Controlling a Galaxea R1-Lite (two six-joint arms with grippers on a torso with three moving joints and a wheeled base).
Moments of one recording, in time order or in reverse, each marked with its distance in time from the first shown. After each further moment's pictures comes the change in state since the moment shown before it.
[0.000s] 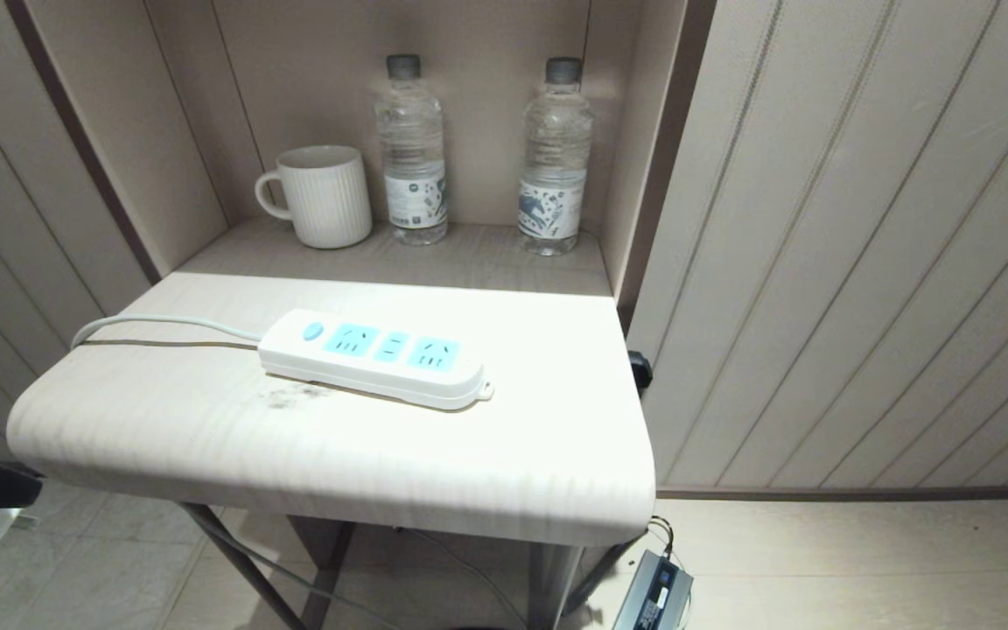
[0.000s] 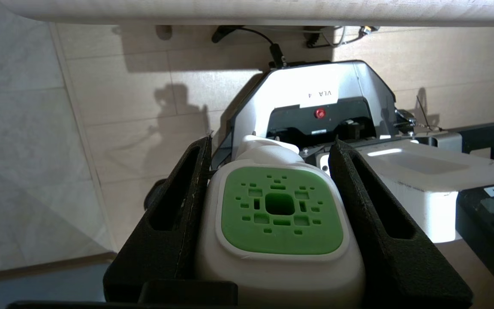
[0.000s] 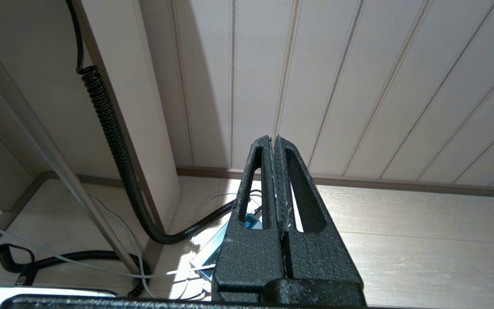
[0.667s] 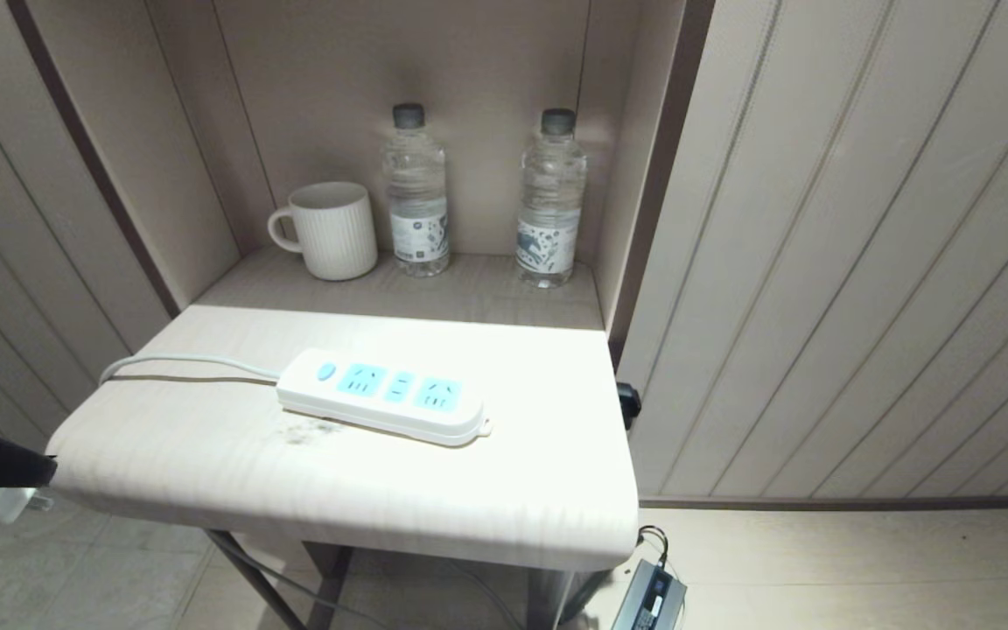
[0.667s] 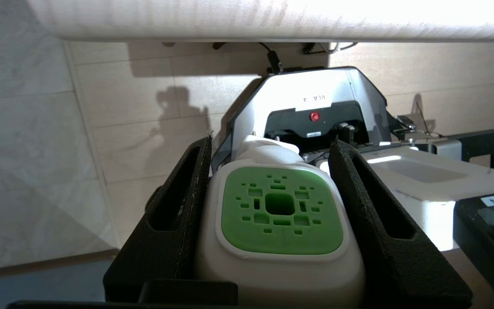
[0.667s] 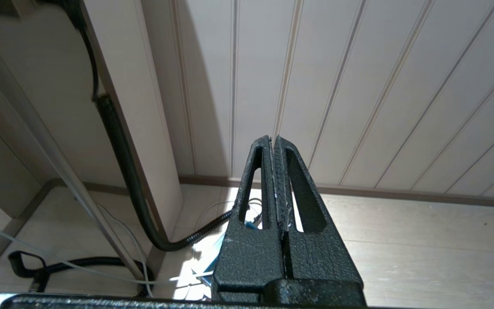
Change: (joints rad) left arm 0.000 0.020 -0.031 0.002 0.009 0.003; right arm 0.001 0.000 0.000 0.000 0.003 -0.003
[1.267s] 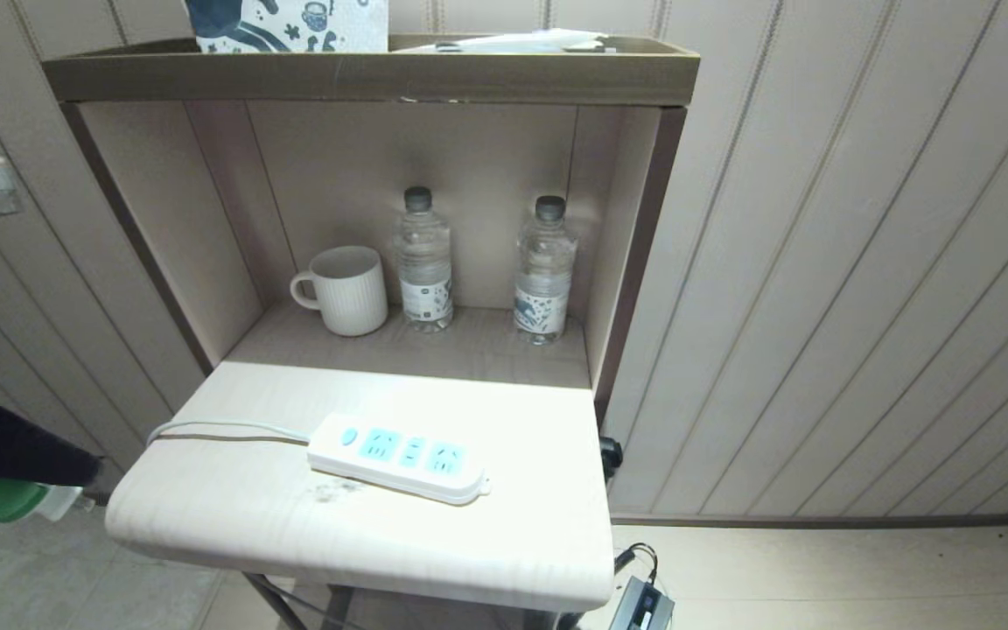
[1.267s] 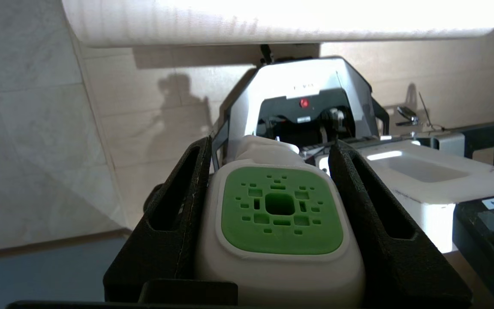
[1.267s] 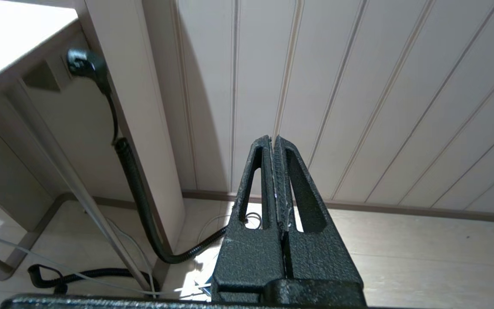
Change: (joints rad) left arm -0.020 0.066 -0.005 -0.006 -0.016 0.001; right arm 0.000 0.000 0.000 0.000 0.001 -0.003
